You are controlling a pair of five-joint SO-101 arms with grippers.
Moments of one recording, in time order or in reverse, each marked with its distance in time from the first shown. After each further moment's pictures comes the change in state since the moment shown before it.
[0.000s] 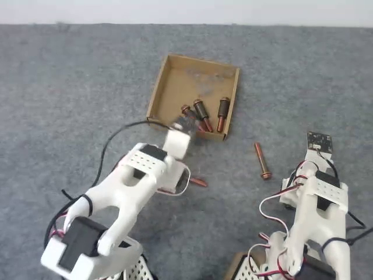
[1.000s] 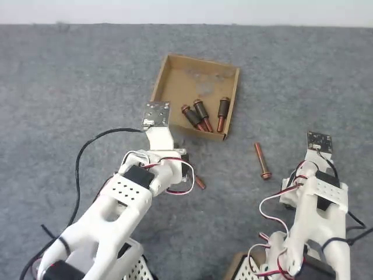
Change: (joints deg) left arm 1.8 -23.8 13.3 -17.6 26.4; right arm -0.1 0.0 0.0 0.0 0.0
